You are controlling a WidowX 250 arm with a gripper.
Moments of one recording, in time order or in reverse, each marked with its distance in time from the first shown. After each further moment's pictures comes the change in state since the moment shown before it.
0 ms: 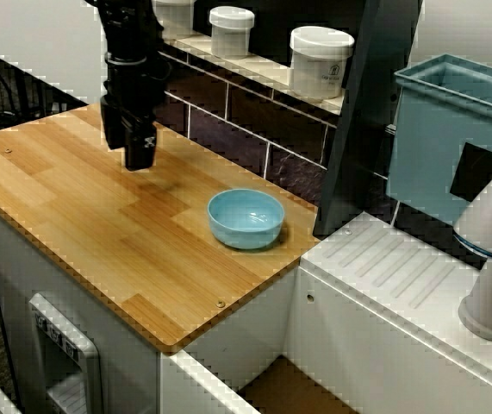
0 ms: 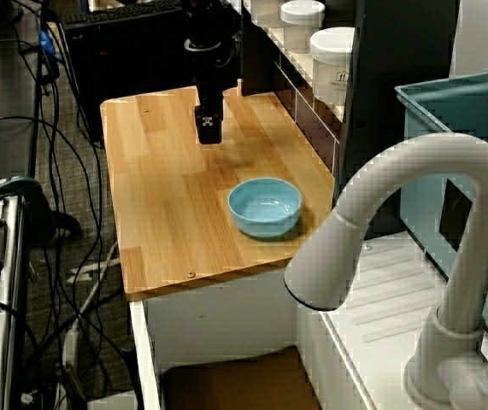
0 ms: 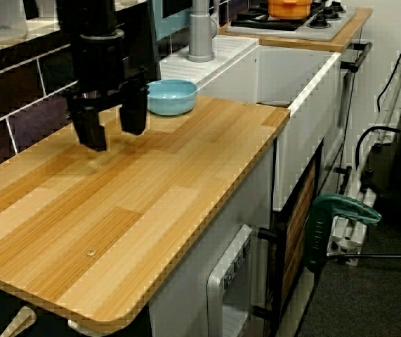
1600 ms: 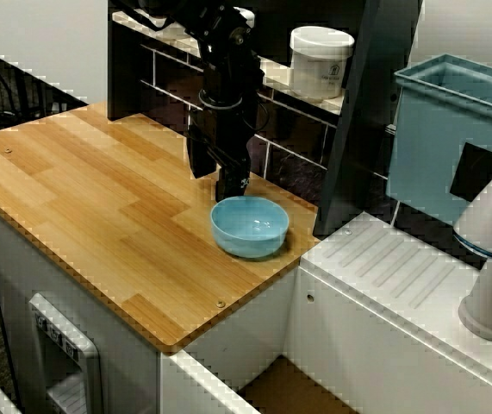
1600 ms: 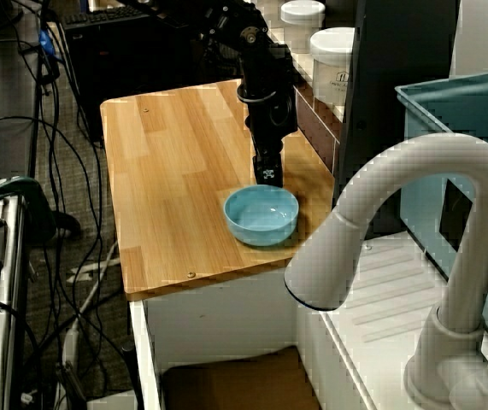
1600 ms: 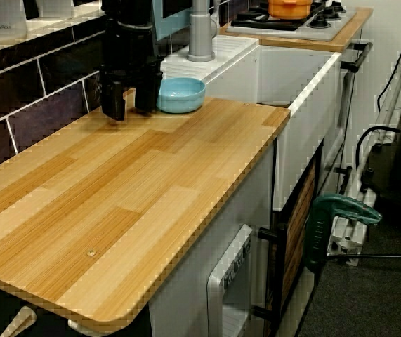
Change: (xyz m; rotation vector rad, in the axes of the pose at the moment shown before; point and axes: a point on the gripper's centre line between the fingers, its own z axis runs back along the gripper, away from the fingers) arm 0.062 -0.071 -0.013 0.089 -0.090 0.019
